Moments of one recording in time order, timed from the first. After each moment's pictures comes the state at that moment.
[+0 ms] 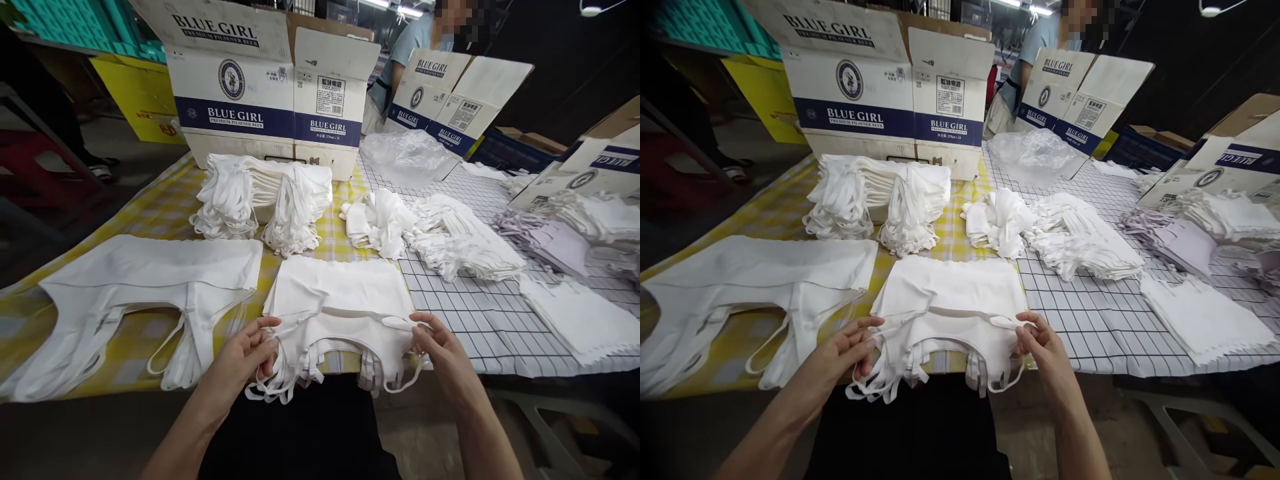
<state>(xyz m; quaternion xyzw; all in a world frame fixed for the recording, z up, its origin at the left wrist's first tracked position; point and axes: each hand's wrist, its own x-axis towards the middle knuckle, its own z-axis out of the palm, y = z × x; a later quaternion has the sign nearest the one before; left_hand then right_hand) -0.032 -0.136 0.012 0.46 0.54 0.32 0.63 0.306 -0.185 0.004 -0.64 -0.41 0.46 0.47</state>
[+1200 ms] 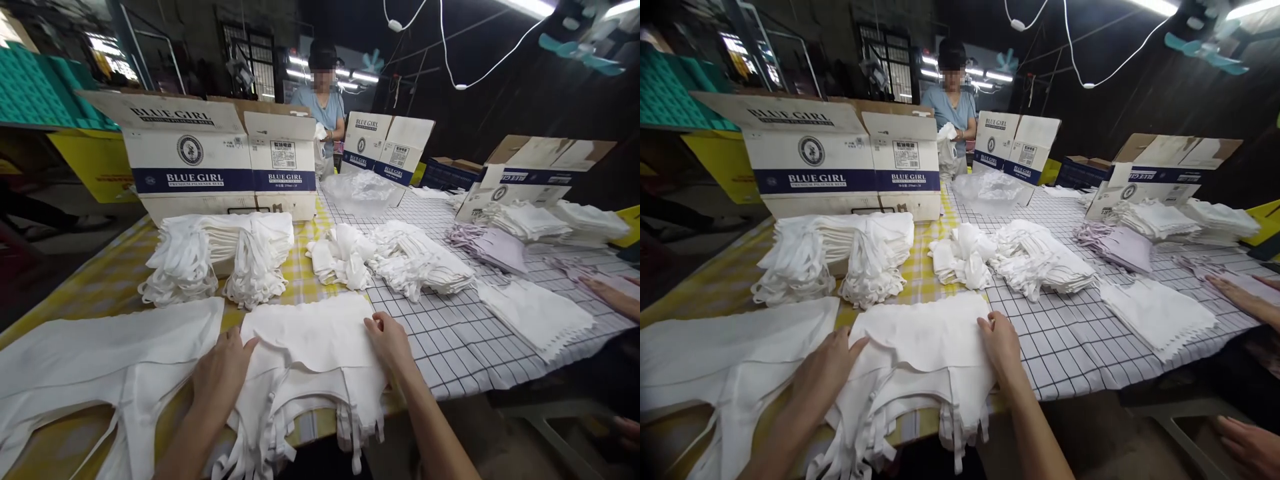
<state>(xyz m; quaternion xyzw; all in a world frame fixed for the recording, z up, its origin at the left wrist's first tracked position) 0.007 -0.044 0.005 0.72 0.70 0.05 0.03 0.324 -0.097 -0.024 -0.80 -0.48 0.16 0.33</state>
